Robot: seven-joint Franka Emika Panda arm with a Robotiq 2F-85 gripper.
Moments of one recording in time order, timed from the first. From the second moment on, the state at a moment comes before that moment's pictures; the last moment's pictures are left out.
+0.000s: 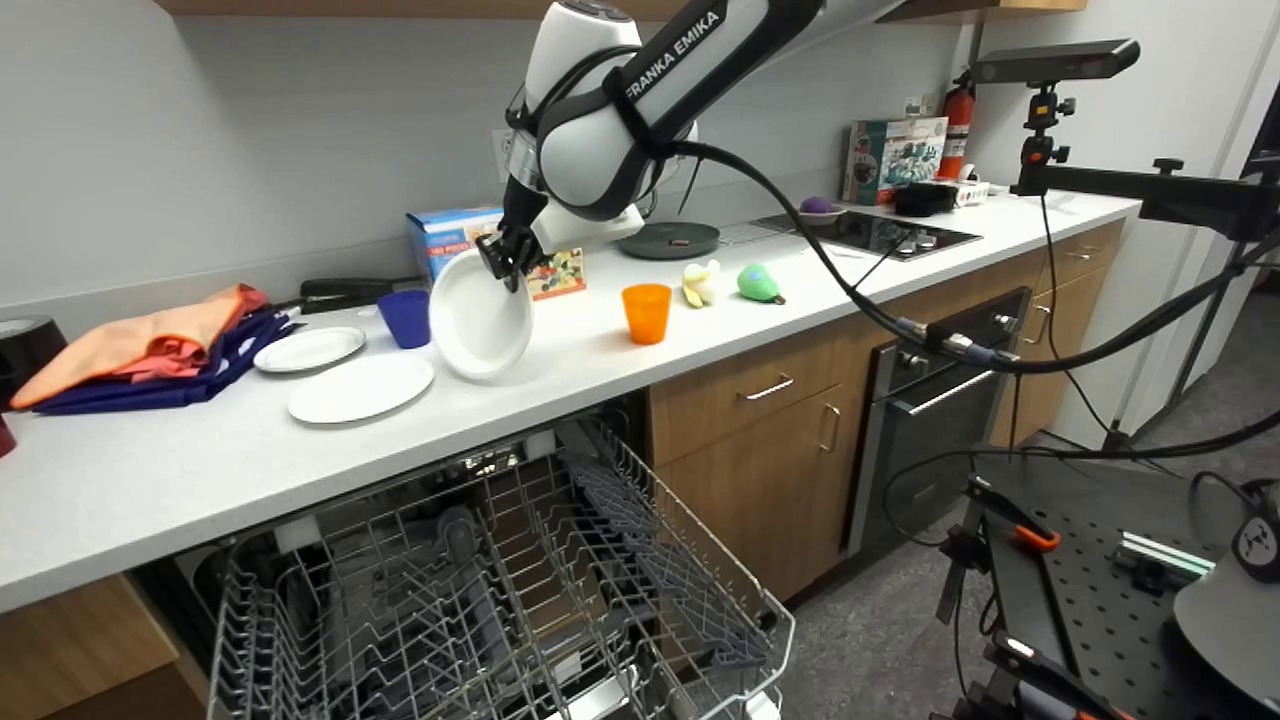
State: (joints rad) arm 0.05 0.55 -0.18 -1.63 -0.03 2.74 0.31
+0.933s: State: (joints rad) arm 0.10 0.55 -0.25 -1.67 -0.09 2.58 0.52
